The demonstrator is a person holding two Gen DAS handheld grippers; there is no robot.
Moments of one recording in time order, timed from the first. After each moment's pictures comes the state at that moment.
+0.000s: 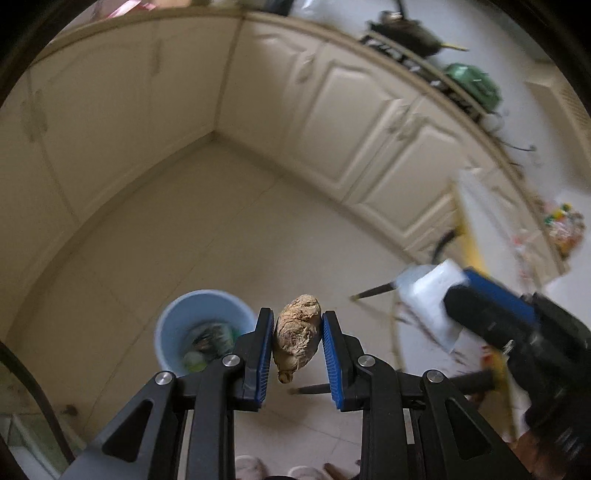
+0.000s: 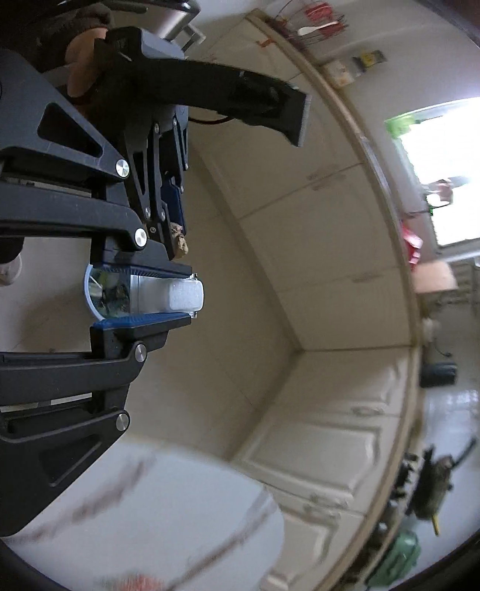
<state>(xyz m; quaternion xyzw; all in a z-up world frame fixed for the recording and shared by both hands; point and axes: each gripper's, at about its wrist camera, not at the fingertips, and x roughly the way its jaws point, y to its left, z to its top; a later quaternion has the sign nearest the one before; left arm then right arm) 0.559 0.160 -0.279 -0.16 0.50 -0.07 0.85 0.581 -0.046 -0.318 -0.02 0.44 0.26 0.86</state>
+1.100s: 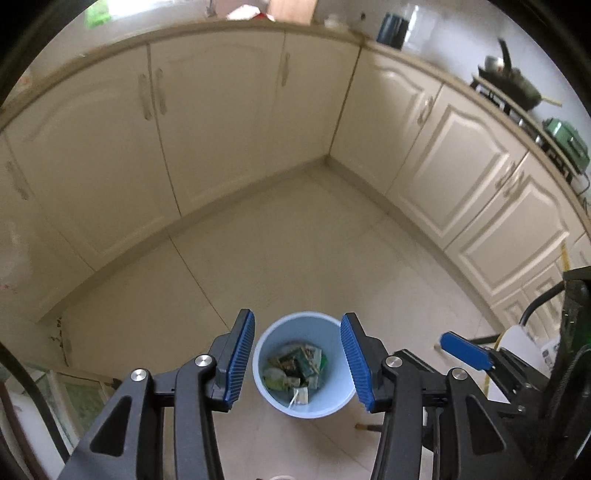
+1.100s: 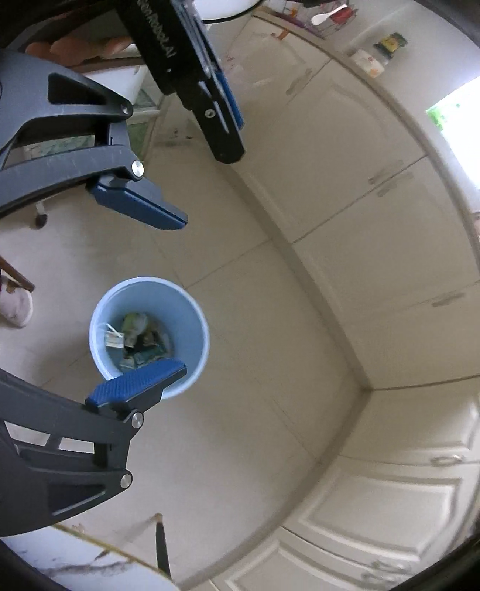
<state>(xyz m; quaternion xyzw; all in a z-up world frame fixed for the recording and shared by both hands) 0.545 0.227 -0.269 -0.16 0.45 0.12 0.87 0.619 0.025 -0.444 0.01 0.52 0.29 0.80</state>
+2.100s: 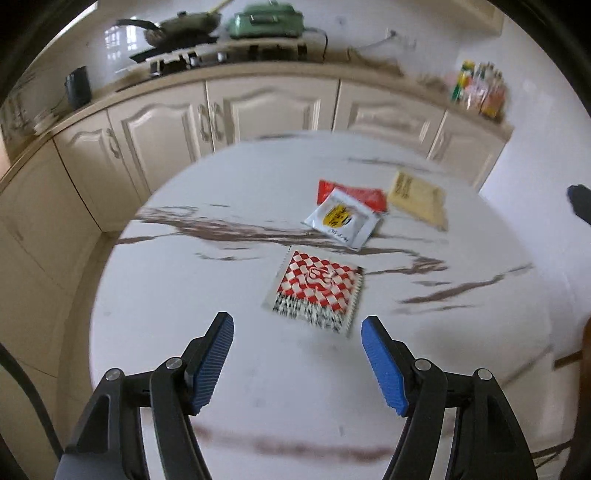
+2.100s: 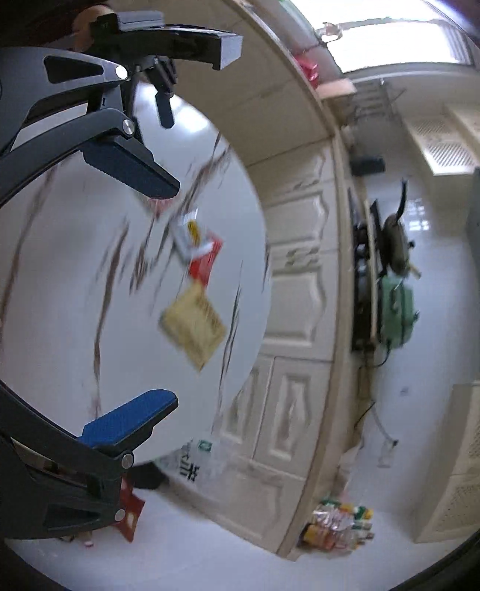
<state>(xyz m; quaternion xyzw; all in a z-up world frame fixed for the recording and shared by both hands) 0.574 -0.310 -0.181 0.09 0.46 -0.24 0.85 0.493 -0.482 -0.182 0.05 0.37 -0.07 0.92</state>
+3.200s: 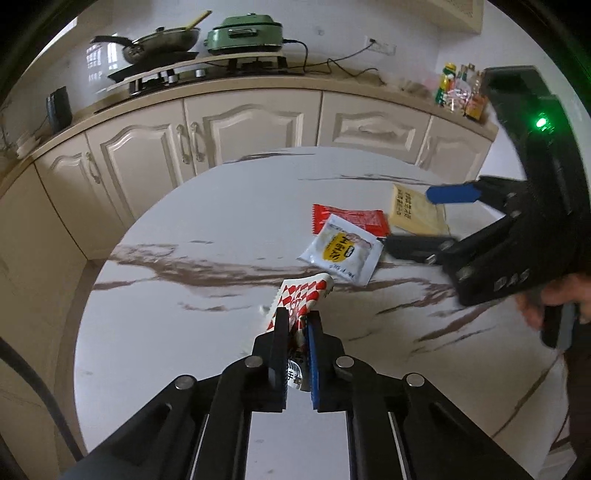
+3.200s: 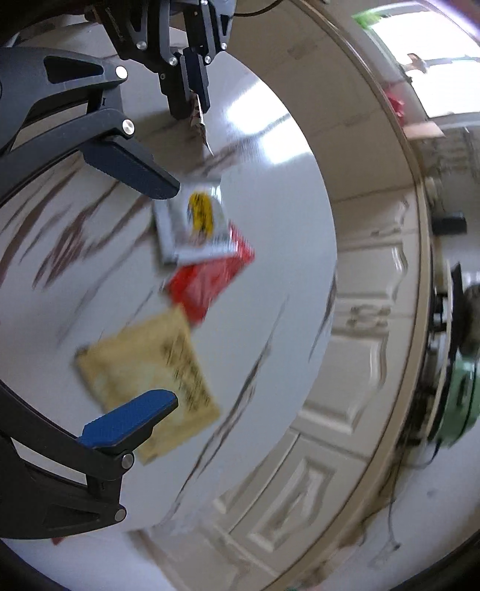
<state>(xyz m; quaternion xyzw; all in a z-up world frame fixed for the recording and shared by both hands) 0.636 -0.239 -0.211 0.09 0.41 -0.29 0.86 0.634 -0.448 -0.307 -0.03 0.47 0.08 0.88</state>
